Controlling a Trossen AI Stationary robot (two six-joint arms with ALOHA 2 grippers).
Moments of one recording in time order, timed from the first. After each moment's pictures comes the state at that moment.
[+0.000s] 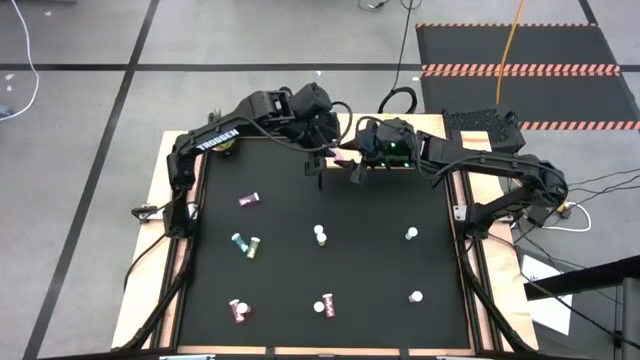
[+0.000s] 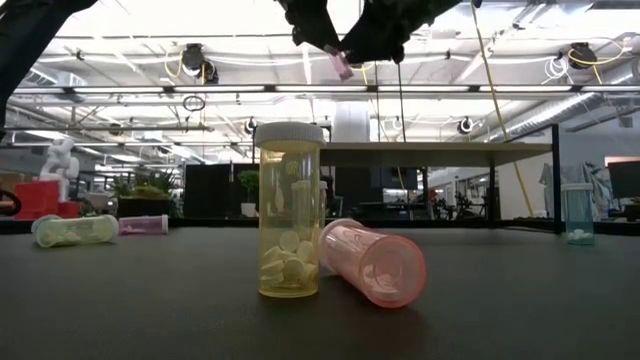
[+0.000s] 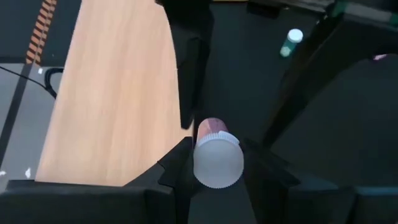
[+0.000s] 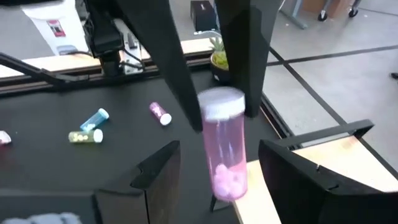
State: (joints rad) left arm 0.32 1.97 2.30 -1.20 0.14 0.26; right arm -0.28 1.37 1.19 -0.26 0.00 -0.01
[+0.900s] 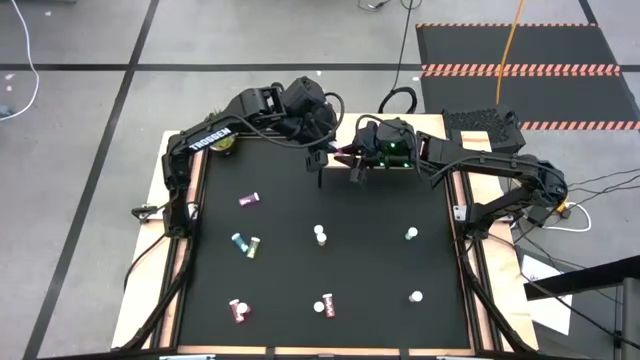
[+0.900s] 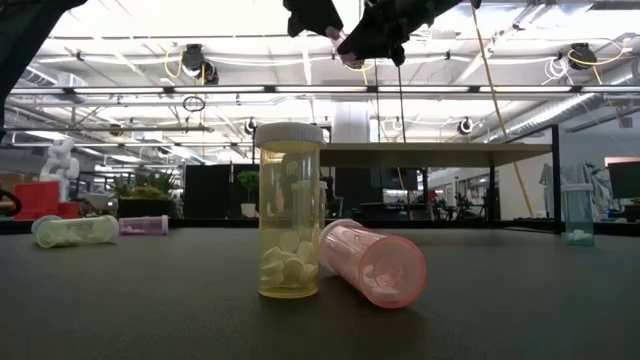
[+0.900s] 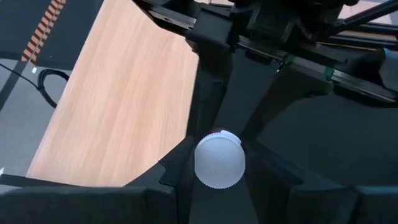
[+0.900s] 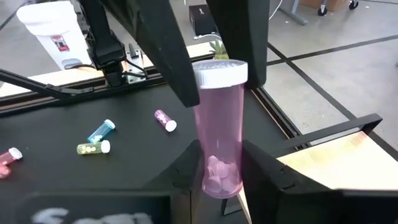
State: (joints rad) left arm 0.32 1.93 2.30 -1.15 0.17 0.12; right arm -0.28 1.38 1.19 -0.23 -0.01 0.06
